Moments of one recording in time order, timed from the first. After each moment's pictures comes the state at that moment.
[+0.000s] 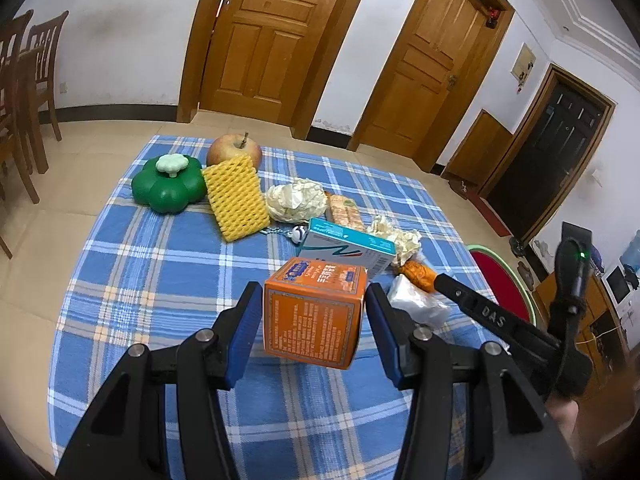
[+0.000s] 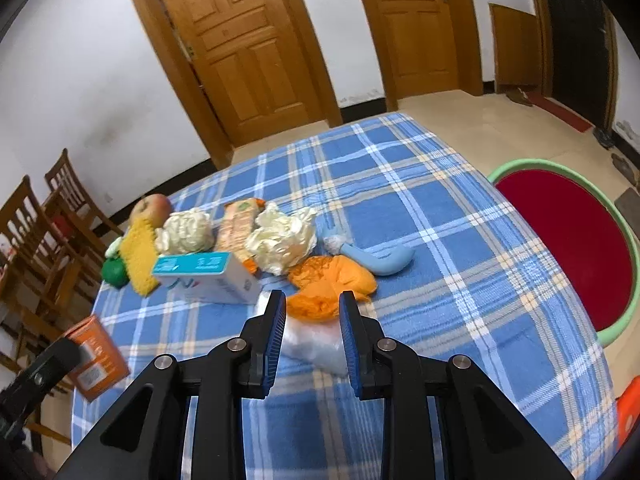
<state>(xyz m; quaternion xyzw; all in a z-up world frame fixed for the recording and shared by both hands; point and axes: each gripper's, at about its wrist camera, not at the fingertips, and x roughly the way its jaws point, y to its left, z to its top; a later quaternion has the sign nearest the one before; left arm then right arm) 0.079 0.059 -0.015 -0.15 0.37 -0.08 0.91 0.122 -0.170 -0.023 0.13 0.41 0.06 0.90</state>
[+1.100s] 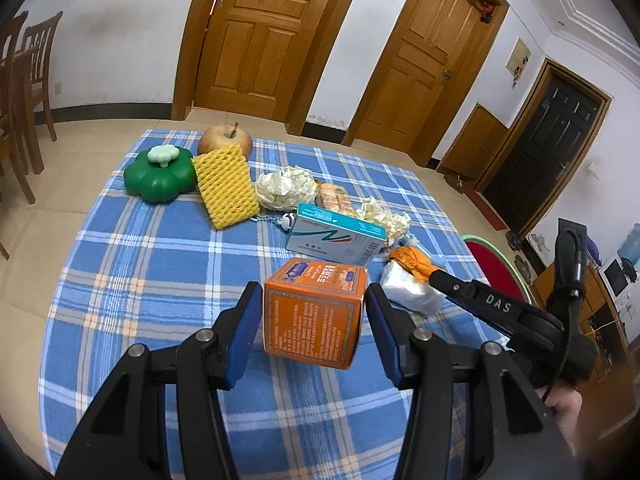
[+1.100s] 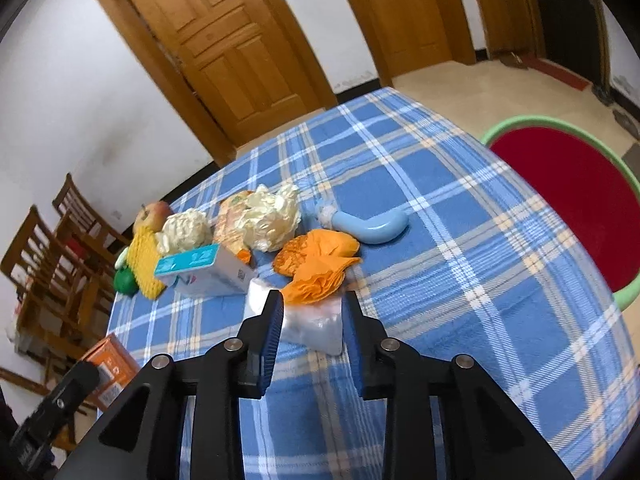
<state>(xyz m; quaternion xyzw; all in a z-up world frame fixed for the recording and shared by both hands) 0.075 0.052 -0.020 -0.15 0.37 -0.10 0.91 0.118 -0.189 -0.036 0.20 0.42 0.06 0.88</state>
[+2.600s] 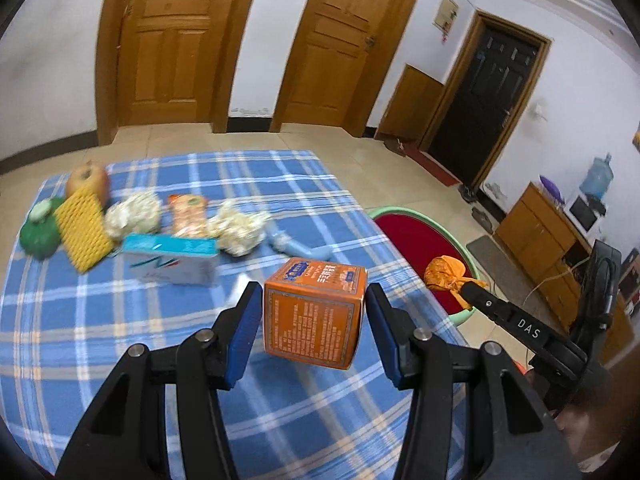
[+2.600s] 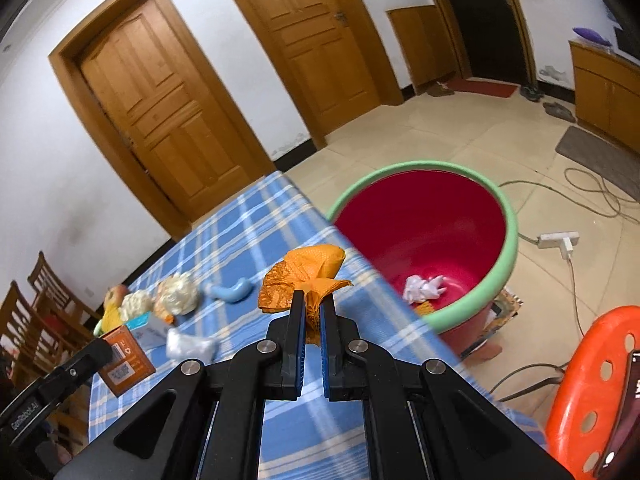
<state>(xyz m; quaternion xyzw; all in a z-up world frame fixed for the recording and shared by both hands) 0.093 -0.081 0.010 -0.07 0.37 -0.21 0.90 0.037 -0.319 -0.001 0.24 0.33 -0.05 0.91</state>
